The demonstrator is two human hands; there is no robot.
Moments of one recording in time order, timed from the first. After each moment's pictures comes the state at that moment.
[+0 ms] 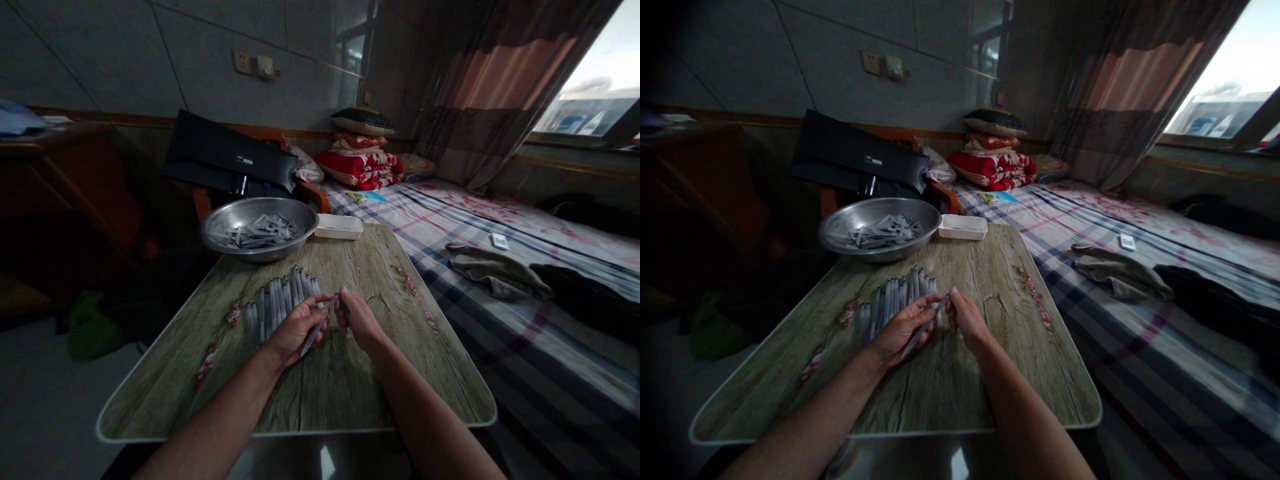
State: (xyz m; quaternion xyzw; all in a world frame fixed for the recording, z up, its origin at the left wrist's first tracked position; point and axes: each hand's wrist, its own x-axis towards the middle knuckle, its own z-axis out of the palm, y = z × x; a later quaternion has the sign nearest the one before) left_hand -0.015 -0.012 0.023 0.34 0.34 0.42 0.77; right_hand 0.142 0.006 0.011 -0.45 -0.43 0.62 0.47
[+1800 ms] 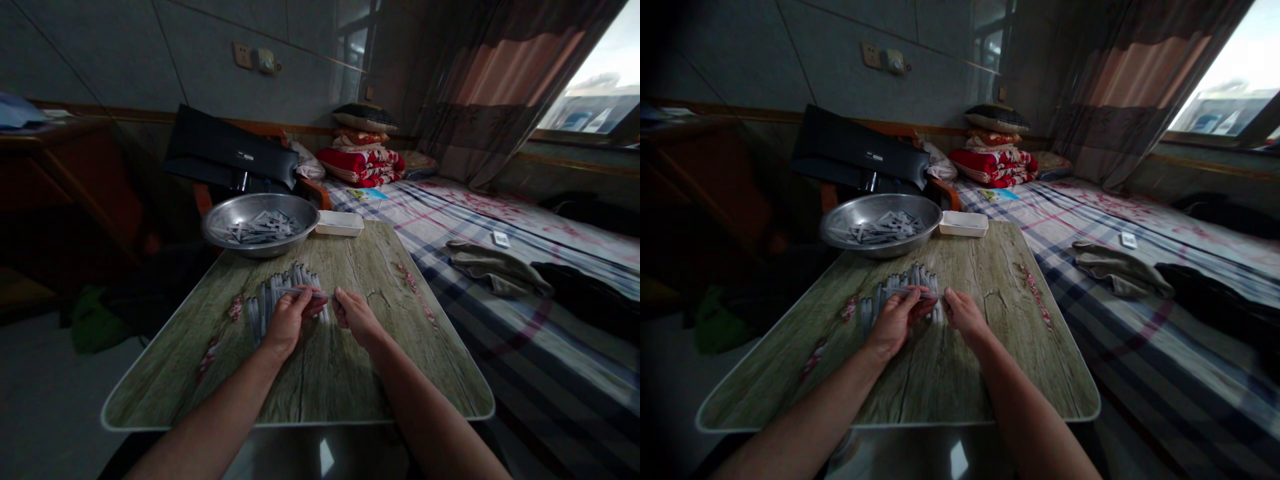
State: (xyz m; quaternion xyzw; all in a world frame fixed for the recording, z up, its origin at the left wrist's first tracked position) left_hand -0.015 -0.005 0.020 0.31 0.37 0.59 0.64; right_hand 0.137 0.005 0.010 -0.44 -0.45 0.63 0.45
